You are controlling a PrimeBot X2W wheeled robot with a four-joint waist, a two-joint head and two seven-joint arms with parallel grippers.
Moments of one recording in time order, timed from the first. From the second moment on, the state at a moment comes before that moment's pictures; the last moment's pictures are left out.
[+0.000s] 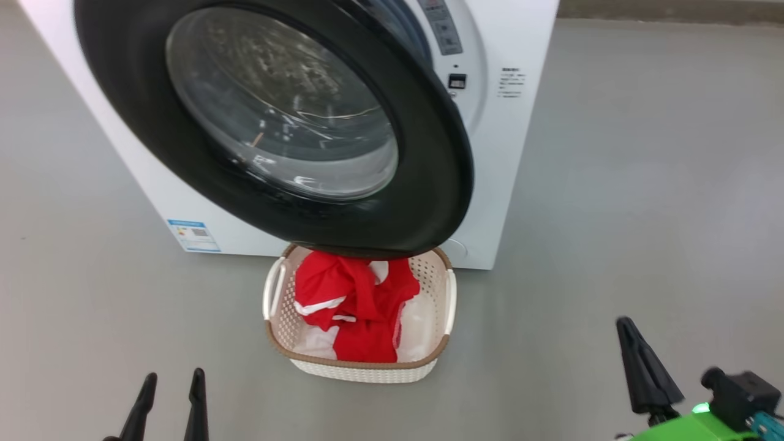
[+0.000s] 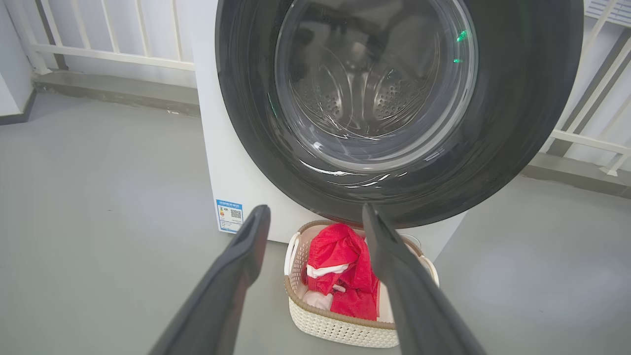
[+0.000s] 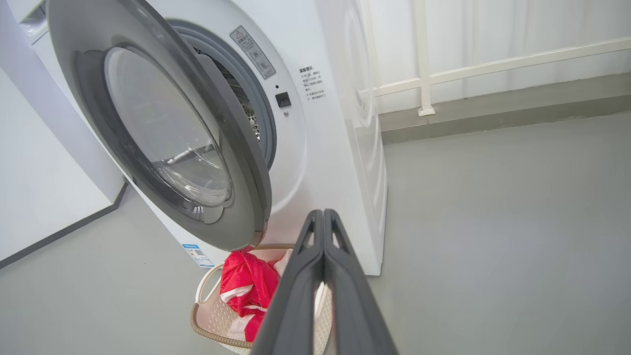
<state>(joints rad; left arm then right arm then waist) 0.08 0.05 0.10 0.18 -0.26 -0.13 -0.26 0.10 -0.08 0.02 0.15 0.46 0.12 -0.26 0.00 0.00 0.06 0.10</state>
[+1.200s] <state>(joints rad) -0.08 0.04 -0.04 0.17 -0.35 -0.13 -0.26 -0.45 -0.13 0.19 0.31 0.47 0.12 -0.26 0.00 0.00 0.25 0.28</state>
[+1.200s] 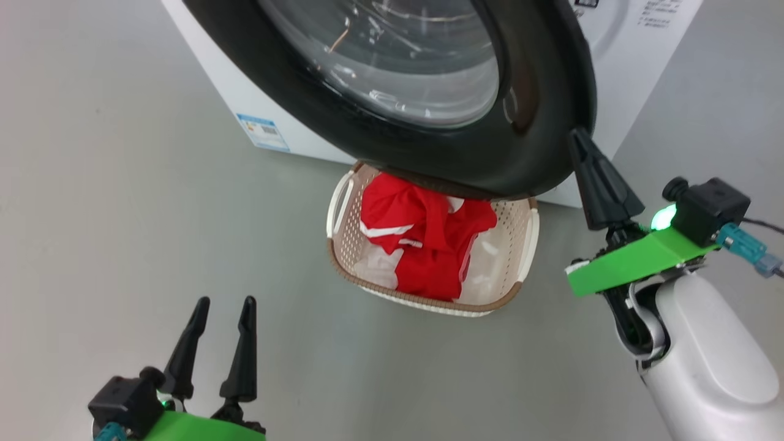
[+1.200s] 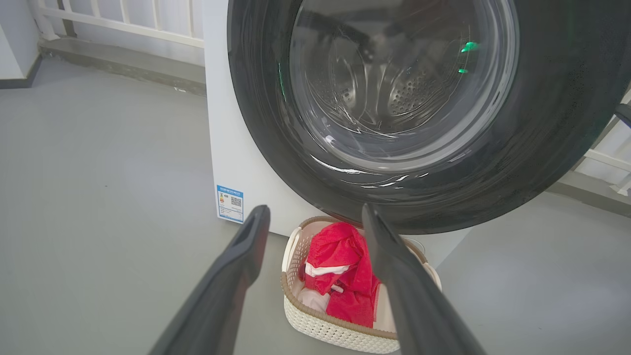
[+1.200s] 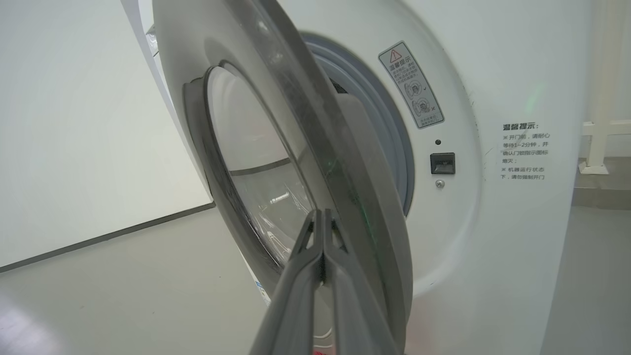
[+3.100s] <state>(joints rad) -0.29 0.03 -0.13 0.16 -0.43 -0.13 -0.26 -0.79 -0.16 0.08 0.31 0.44 0.13 -0.26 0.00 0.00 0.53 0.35</state>
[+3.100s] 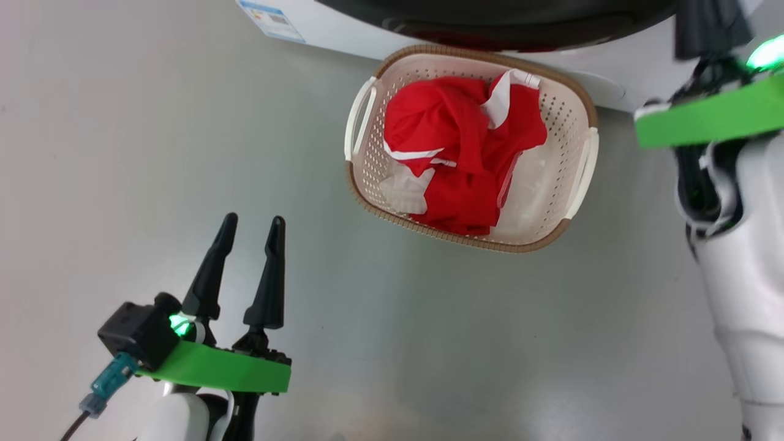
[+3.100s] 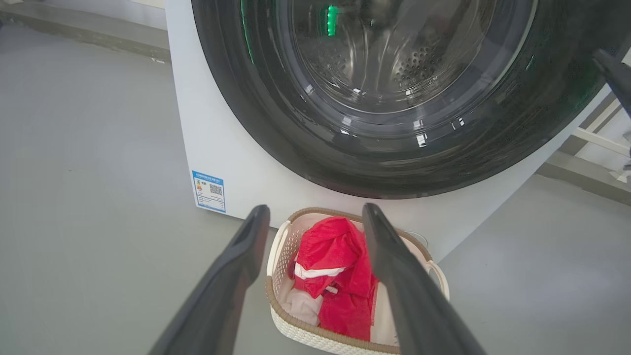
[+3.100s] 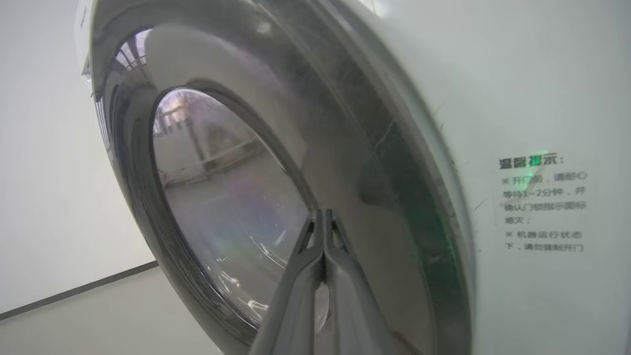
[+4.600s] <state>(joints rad) -0.08 0.06 -0.01 0.21 -0.30 -0.13 -0.26 -0.14 -0.12 0.09 0.28 0.49 0.13 -0.26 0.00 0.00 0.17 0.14</state>
